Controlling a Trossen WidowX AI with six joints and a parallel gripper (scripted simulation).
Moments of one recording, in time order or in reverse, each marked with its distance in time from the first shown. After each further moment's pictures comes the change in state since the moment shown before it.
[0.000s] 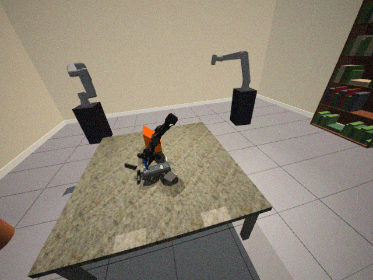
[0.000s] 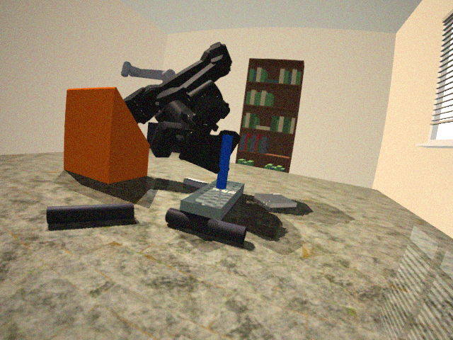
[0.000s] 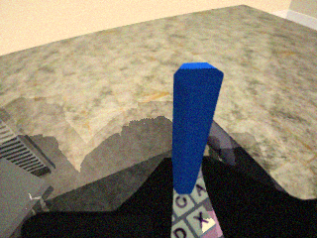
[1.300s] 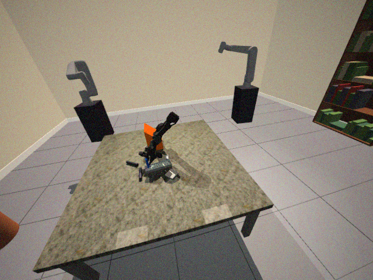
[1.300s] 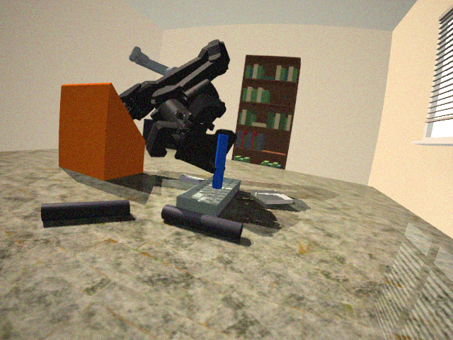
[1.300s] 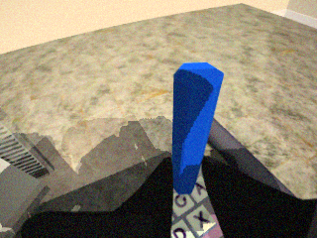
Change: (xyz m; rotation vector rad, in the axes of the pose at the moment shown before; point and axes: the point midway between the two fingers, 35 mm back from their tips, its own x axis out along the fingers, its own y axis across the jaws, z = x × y) arm 0.004 0.000 -0.004 0.004 -0.003 -0.007
